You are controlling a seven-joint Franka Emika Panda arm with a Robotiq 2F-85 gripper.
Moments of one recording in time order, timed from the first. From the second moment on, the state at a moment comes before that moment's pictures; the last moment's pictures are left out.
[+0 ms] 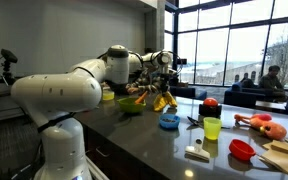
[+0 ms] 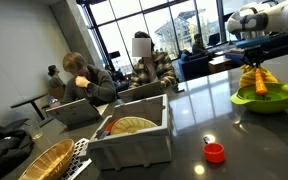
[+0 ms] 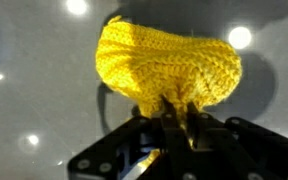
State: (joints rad) arm -2.57 -1.31 1.71 -0.72 1.30 1.36 0.51
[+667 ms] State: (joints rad) arm -2.57 -1.37 1.74 -0.69 1.30 1.28 0.45
